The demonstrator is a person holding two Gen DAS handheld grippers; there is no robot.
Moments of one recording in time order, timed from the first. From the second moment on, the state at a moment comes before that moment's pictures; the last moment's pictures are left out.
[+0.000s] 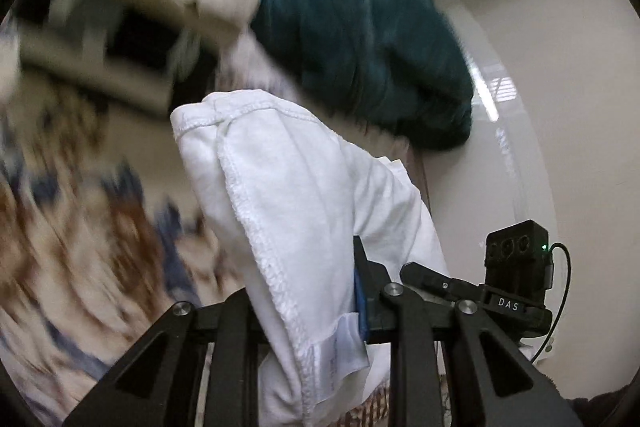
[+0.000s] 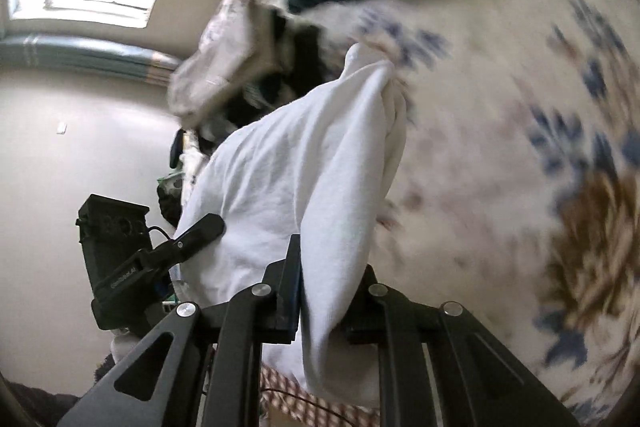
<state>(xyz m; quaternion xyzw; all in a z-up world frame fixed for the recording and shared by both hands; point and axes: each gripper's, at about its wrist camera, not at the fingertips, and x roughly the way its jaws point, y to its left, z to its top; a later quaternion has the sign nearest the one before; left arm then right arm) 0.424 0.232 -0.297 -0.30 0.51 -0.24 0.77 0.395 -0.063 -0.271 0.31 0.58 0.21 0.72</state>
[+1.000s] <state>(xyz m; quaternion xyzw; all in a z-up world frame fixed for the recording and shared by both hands) 0.693 0.431 -0.287 -0.10 0.55 -0.06 0.83 0.697 0.197 -0.283 0.13 0.59 0.09 0.79</state>
